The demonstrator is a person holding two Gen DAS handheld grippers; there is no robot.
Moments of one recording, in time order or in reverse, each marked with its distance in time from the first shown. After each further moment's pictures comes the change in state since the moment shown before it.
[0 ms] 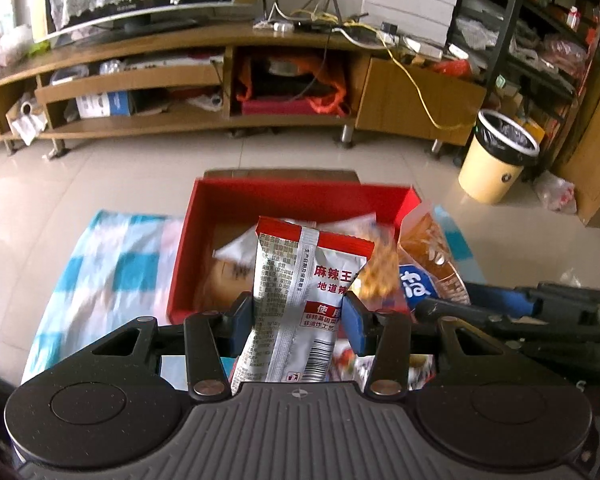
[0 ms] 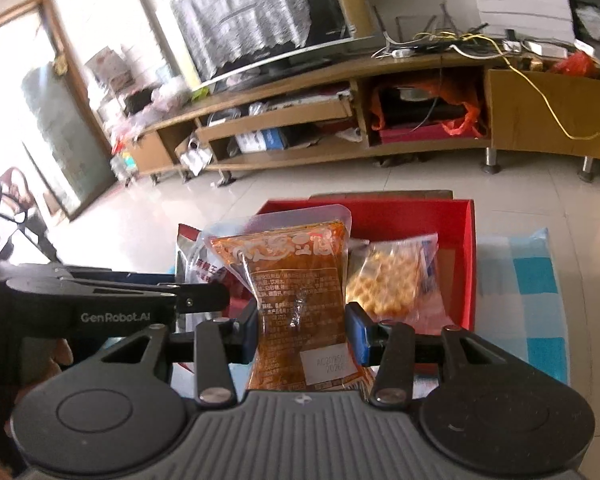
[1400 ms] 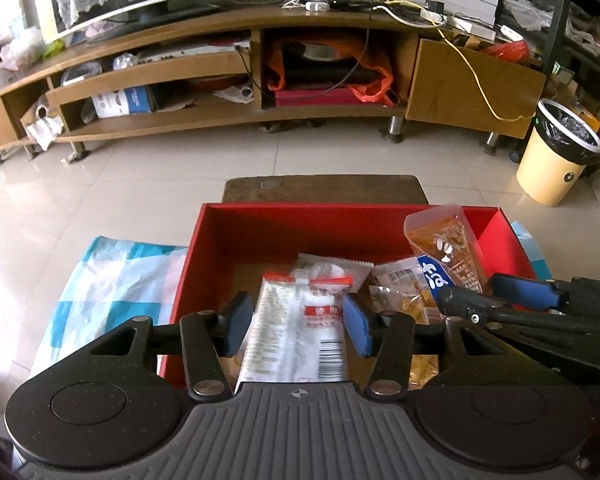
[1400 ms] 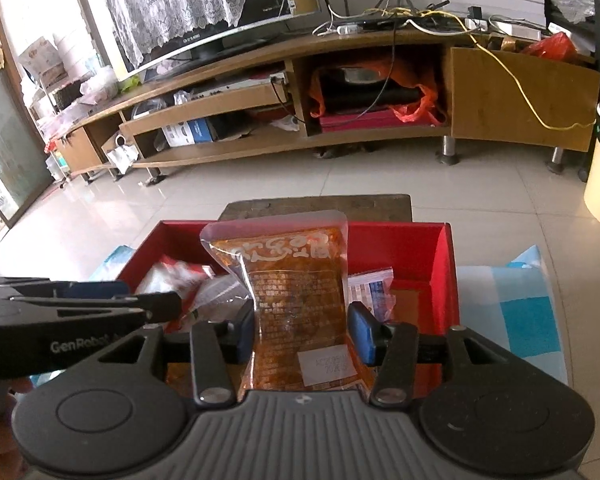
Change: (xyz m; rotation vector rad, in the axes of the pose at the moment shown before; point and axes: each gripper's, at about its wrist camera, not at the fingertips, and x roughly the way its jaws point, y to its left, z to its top) left arm 0.097 0.006 0.039 0.016 0.038 0.139; right arm 0.109 -0.045 0.043 0.021 0.053 -0.177
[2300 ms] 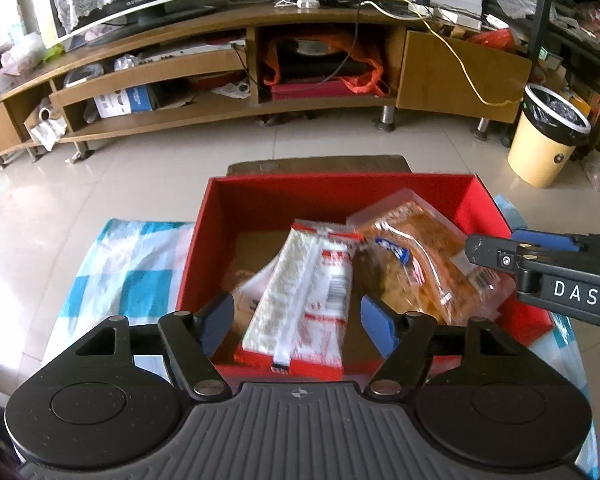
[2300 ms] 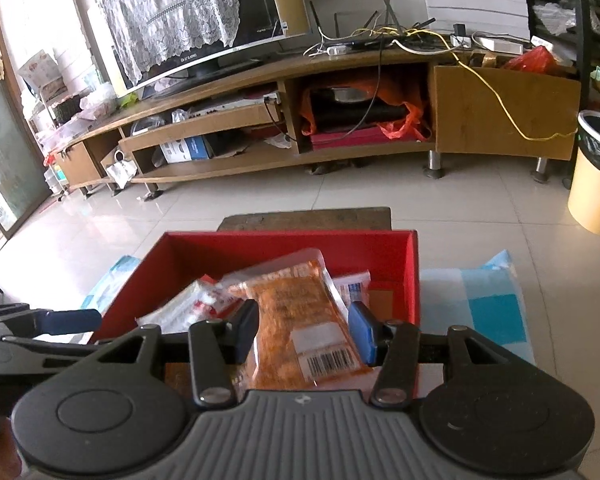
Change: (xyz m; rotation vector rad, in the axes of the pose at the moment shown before) left arm -0.031 -0.004 -0.028 0.027 0.020 -0.002; right arm -0.040 -0.009 -0.010 0.007 -0.048 -0.020
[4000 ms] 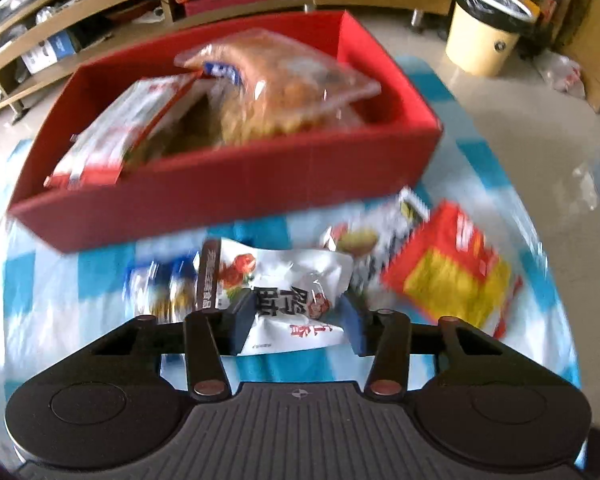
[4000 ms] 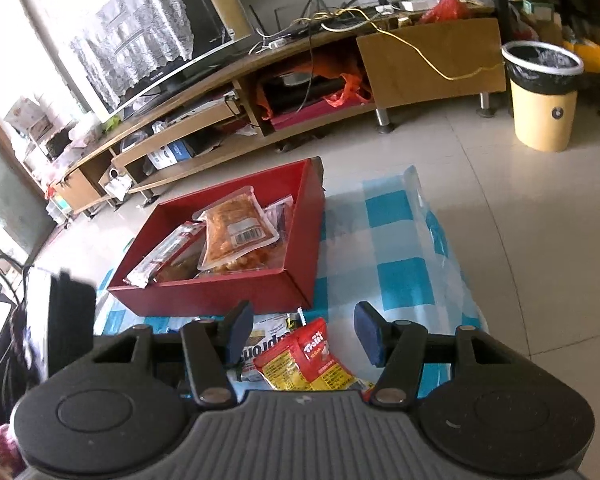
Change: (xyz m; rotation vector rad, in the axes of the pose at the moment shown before) left arm 0.010 -0.086 -0.090 0.142 0.235 -0.107; right arm -0.131 -0.076 -0.075 0.183 0.037 0.026
